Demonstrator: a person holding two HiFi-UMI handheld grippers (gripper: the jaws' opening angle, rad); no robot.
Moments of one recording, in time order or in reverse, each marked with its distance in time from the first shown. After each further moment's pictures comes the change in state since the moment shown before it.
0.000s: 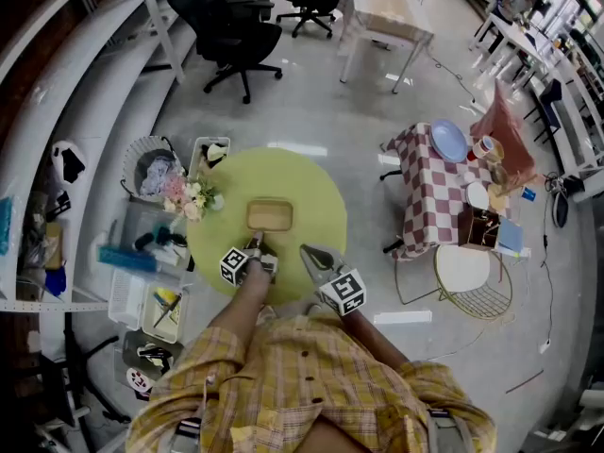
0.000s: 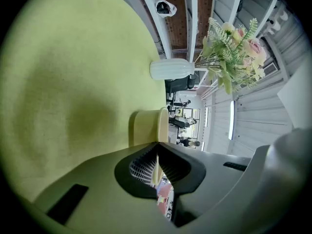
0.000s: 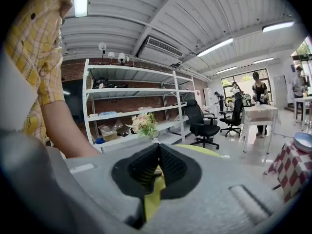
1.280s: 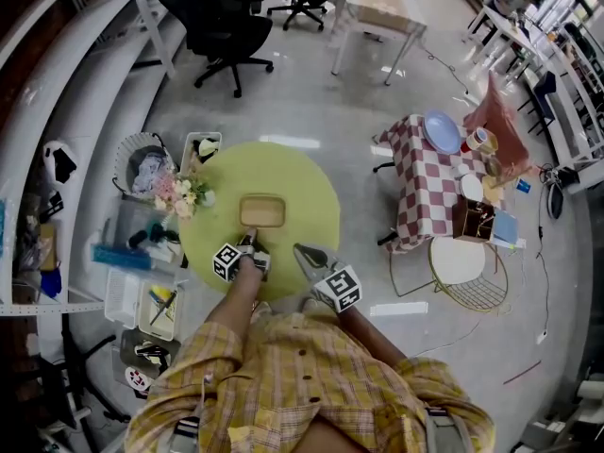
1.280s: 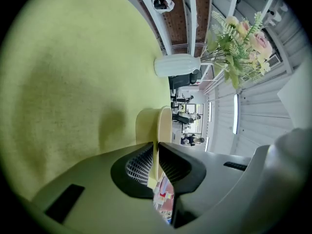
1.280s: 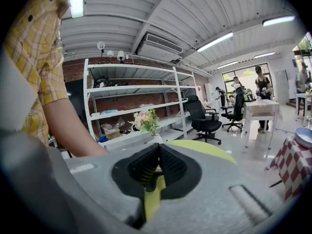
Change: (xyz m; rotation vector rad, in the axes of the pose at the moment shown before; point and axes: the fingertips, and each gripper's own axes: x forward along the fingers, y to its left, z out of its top) left arm 0.000 0.018 0.003 0.045 0.036 0.050; right arm -0.003 0.007 -0.009 0.024 0.041 0.031
